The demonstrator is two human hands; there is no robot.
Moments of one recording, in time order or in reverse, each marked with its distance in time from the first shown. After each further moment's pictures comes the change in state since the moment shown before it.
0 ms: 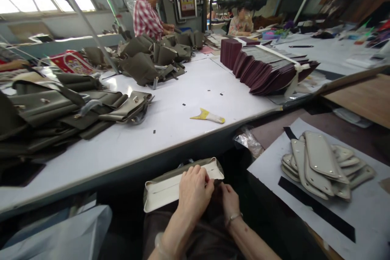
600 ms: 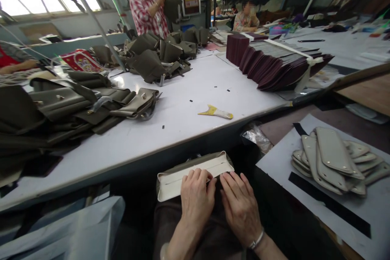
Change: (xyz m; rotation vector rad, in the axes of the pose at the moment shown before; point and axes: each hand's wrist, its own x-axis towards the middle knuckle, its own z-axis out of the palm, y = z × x) left_hand -0.039 -0.021 0.002 -0.102 0.147 -0.027; right_hand -0.051 -0.038 -0.013 -1.044 0.052 -1.278
